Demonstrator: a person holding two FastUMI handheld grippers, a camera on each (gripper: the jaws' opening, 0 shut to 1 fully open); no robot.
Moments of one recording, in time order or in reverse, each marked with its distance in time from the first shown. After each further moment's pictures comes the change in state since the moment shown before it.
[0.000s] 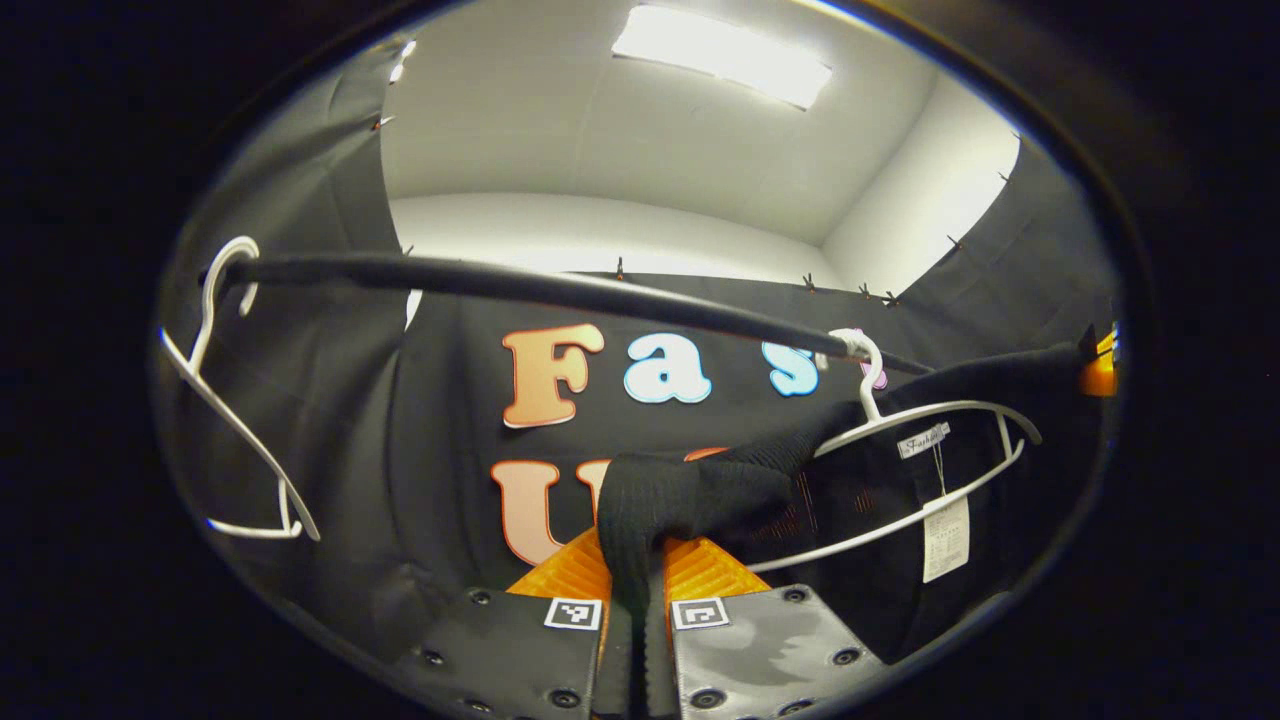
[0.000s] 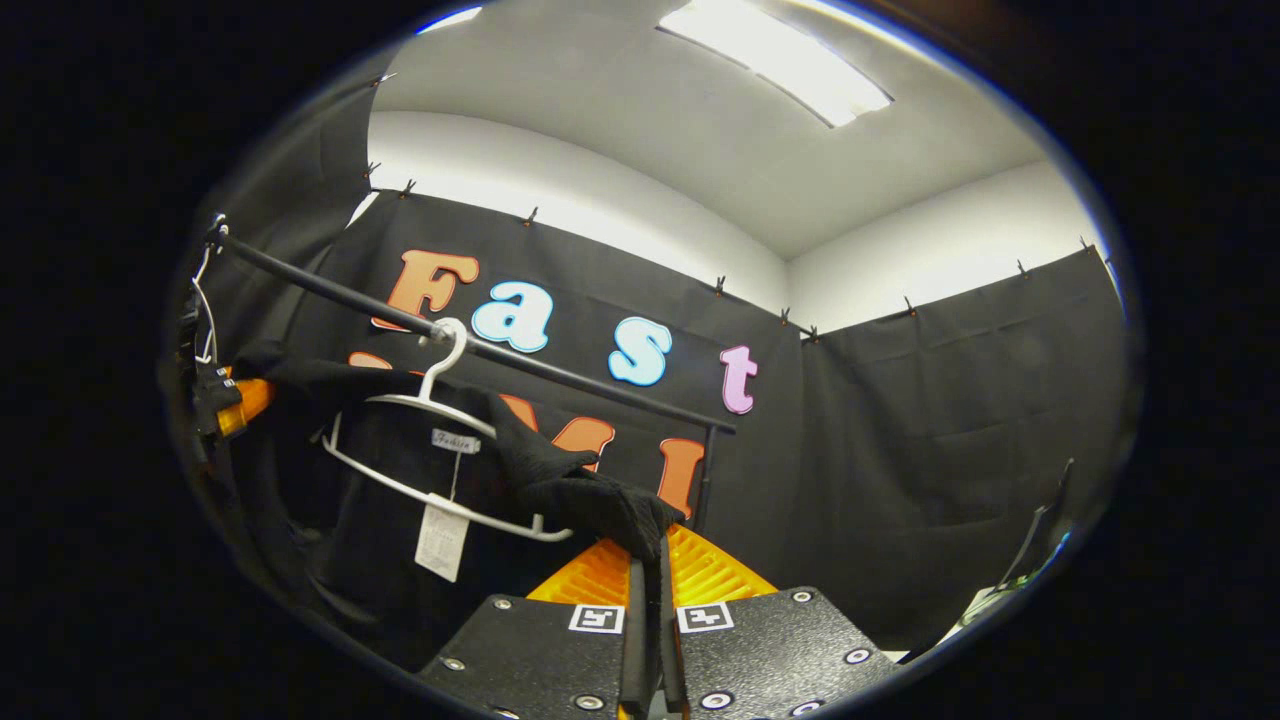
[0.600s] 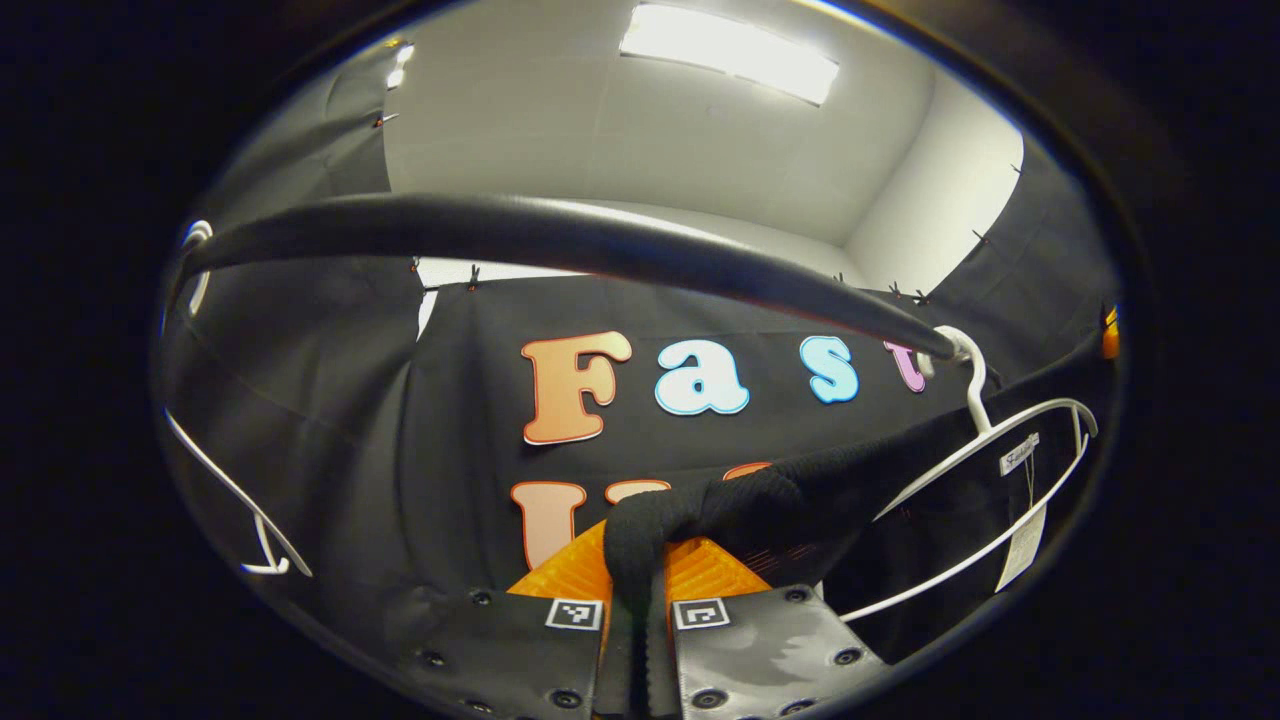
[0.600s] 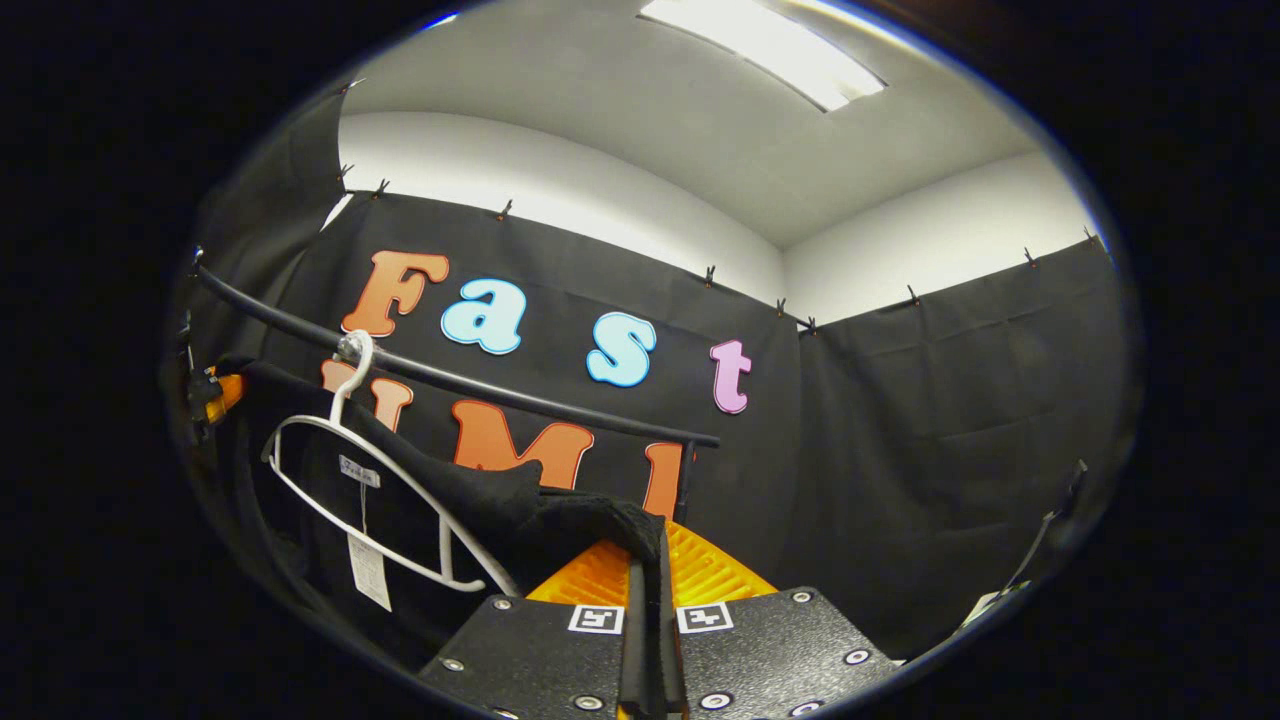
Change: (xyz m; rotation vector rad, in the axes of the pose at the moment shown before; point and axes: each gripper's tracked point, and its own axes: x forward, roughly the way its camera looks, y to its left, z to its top) left arm 0.072 0.038 -0.021 0.004 -0.001 0.073; right arm 0.090 -0.039 -0.016 0.049 0.050 0.008
